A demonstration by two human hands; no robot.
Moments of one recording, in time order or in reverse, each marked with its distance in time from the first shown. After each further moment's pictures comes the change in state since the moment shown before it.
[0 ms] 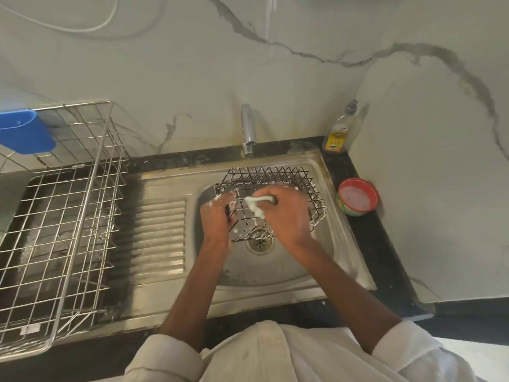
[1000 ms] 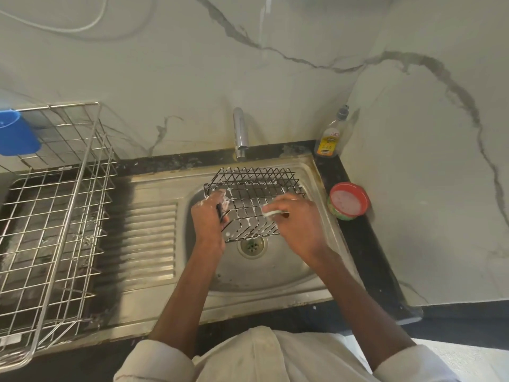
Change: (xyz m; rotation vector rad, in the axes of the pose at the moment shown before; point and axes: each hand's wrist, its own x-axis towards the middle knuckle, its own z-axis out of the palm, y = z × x) left_hand 0.004 0.006 0.009 -0.028 0.096 -0.052; right_hand -0.005 0.028 -0.036 -0.149 -0.117 0.036
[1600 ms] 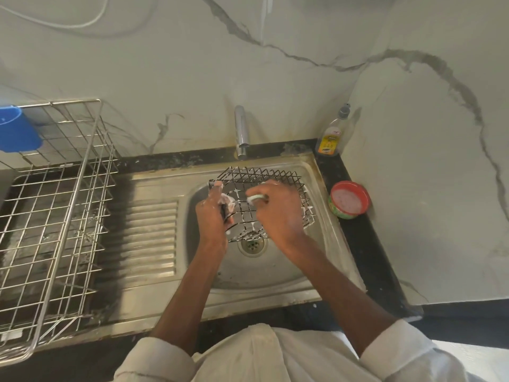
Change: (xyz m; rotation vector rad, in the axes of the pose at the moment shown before) left_hand -0.024 0.006 0.004 0.011 -0.084 0.070; right_hand 0.017 -0.046 0.020 -0.023 0.029 -0.030
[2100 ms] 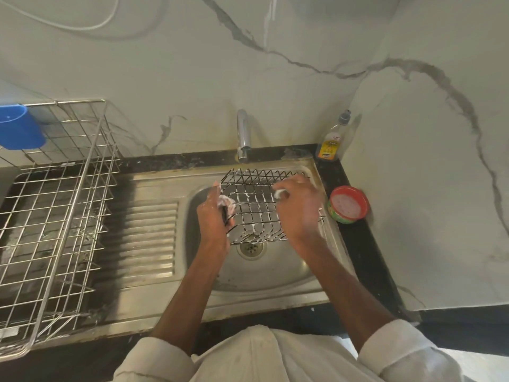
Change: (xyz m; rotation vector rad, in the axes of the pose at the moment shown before) left_hand -0.004 0.001 -0.002 -0.061 -0.020 -0.018; right_hand 0.011 0.026 -0.016 -0.258 0.177 0.084
